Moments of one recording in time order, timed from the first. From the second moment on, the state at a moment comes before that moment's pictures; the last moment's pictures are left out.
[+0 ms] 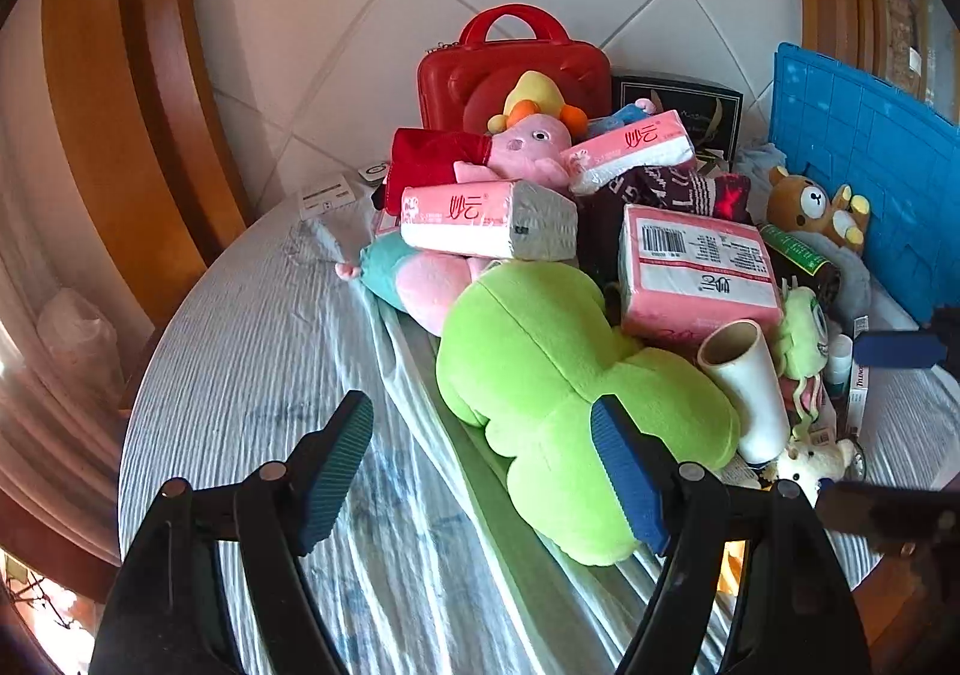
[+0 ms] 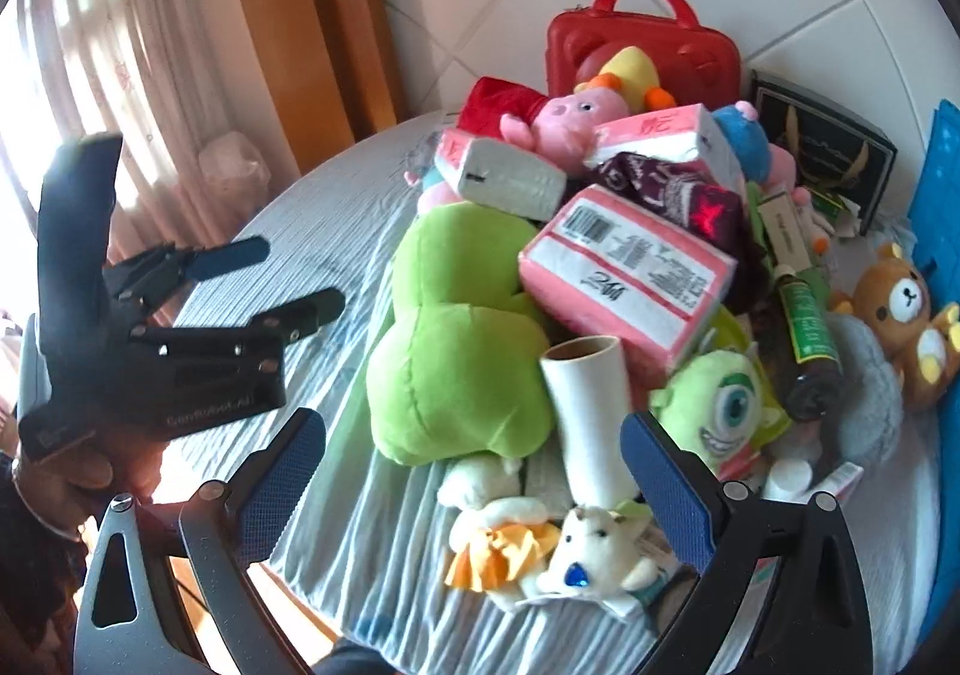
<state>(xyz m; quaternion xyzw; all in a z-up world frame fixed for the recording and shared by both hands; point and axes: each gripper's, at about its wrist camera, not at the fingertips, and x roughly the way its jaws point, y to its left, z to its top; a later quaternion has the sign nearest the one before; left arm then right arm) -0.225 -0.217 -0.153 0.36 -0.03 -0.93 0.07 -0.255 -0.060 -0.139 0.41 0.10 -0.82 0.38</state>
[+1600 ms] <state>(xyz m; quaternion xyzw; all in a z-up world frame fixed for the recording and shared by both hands) -0.307 -0.257 -0.211 0.43 -0.09 -0.84 -0.33 -0.267 -0.108 -0.220 0.52 0.02 -0.84 0.16</state>
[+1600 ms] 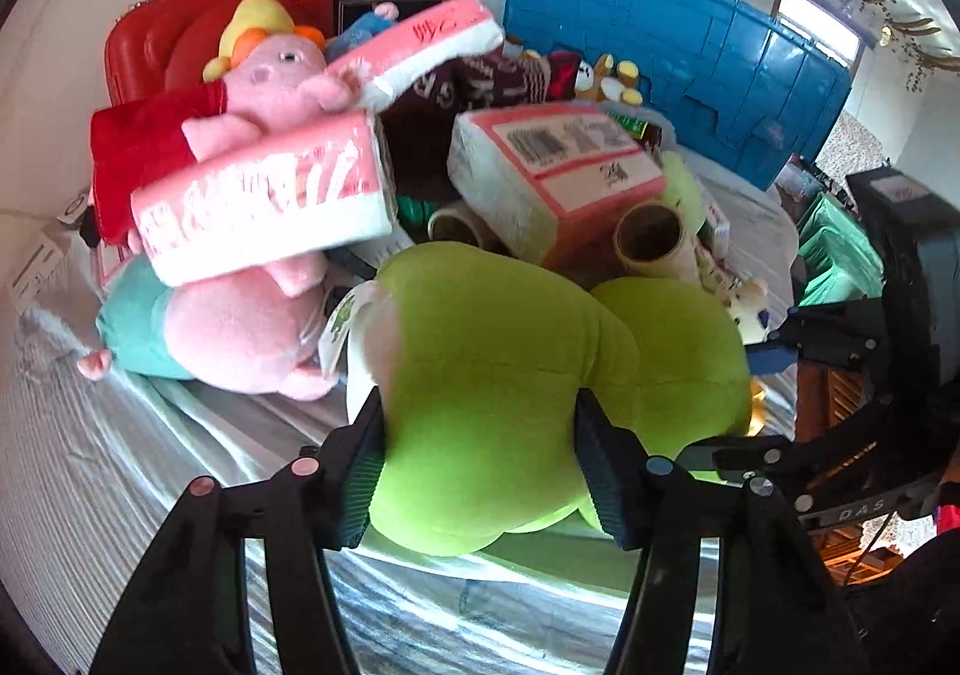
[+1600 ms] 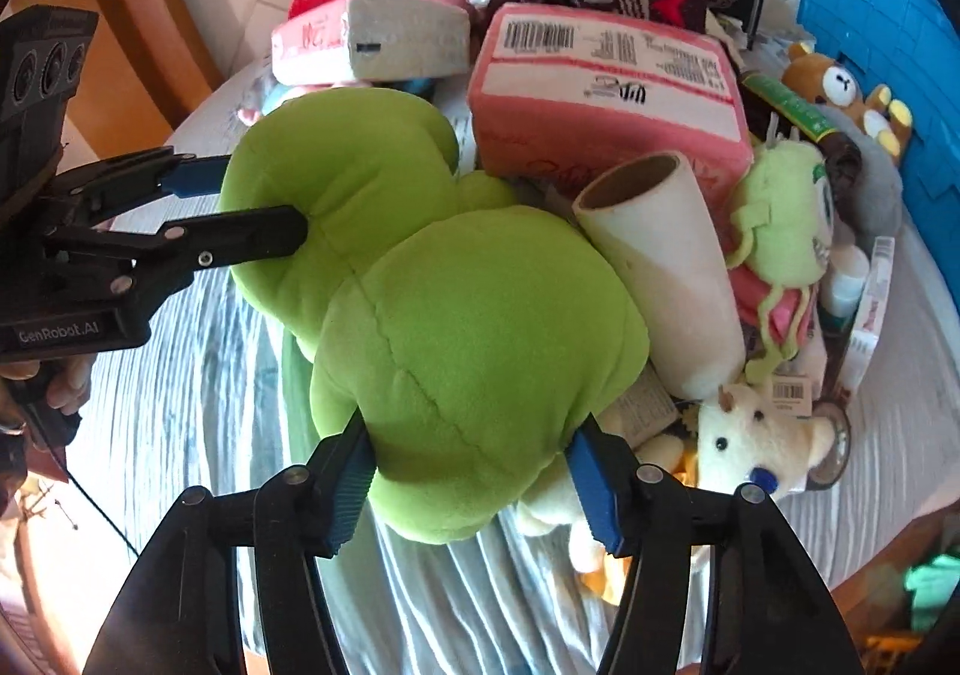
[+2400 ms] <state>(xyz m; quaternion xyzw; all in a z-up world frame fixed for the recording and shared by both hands) -0.294 -0.257 -0.156 0.38 -0.10 -0.86 -0.34 -0.268 -0.116 -0.169 0.46 0.04 -0.87 0.15</state>
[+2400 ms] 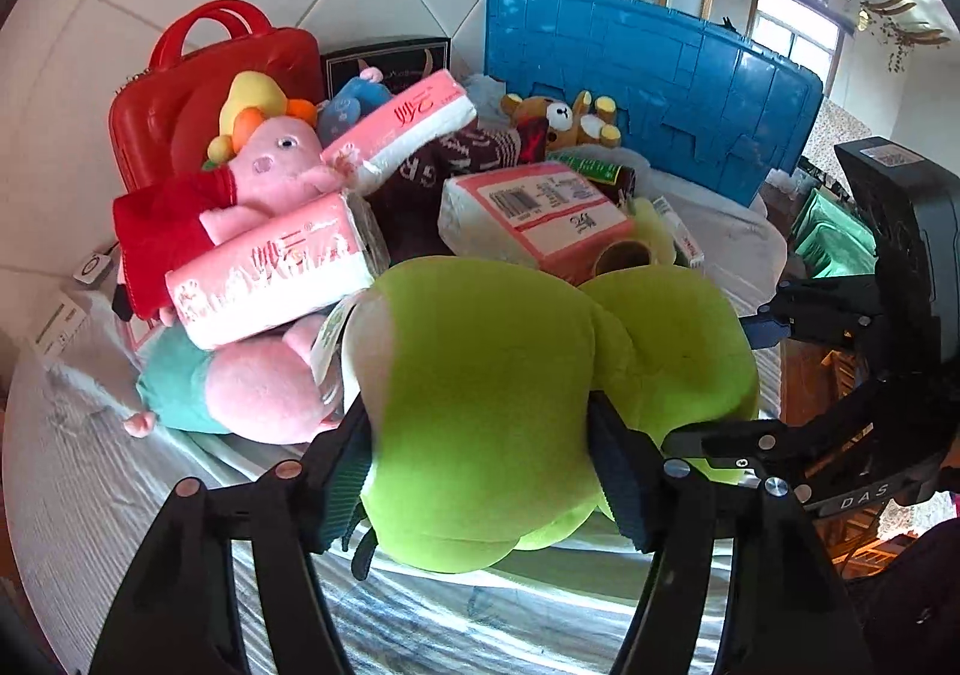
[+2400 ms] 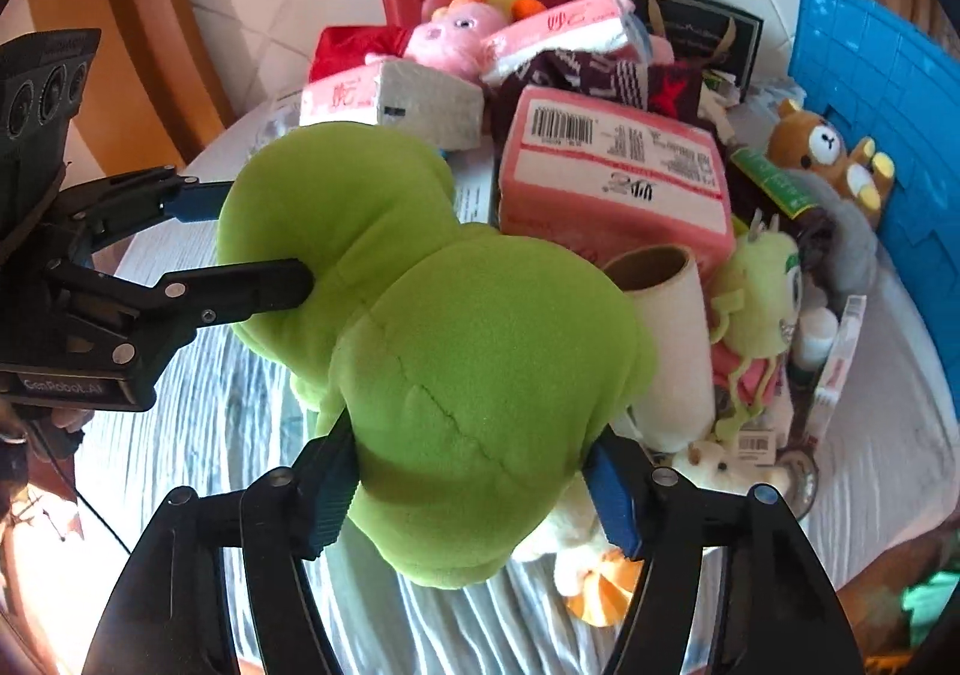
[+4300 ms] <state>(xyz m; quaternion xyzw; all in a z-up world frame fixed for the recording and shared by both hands) -0.394 0.318 0.067 0.14 -0.16 -0.90 -0.37 -0.321 0.453 0.057 0.18 -0.01 -0.98 -0.11</state>
